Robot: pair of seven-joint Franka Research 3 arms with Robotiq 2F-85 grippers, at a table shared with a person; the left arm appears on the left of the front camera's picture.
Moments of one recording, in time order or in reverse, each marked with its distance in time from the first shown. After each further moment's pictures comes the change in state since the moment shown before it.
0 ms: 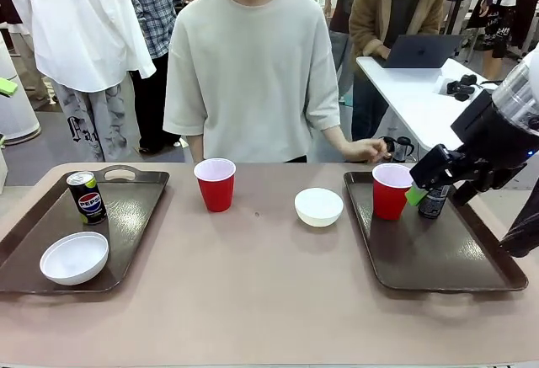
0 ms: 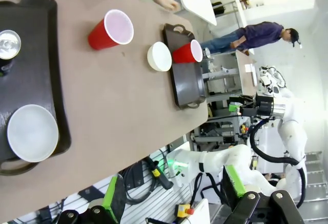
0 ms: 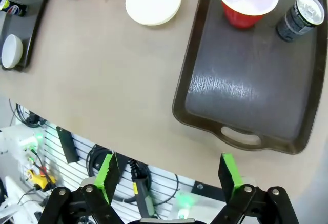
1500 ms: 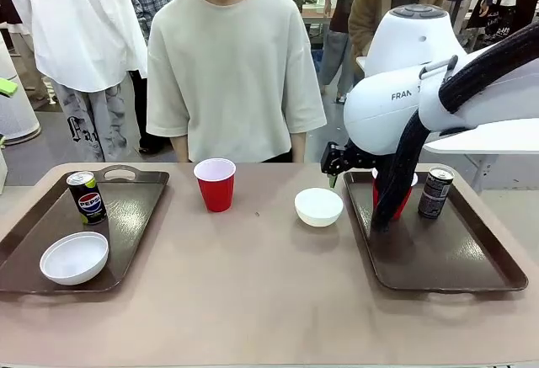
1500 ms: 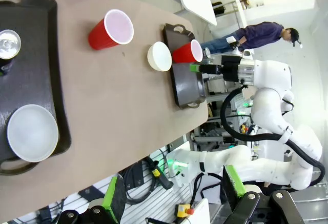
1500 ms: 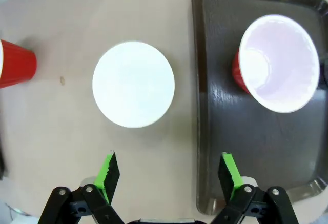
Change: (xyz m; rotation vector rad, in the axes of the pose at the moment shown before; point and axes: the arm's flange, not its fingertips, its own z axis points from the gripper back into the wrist) left arm 0.000 0.000 0.000 0.001 0.001 0.001; right arm 0.141 0.058 -0.143 -0.217 0.003 -0.236
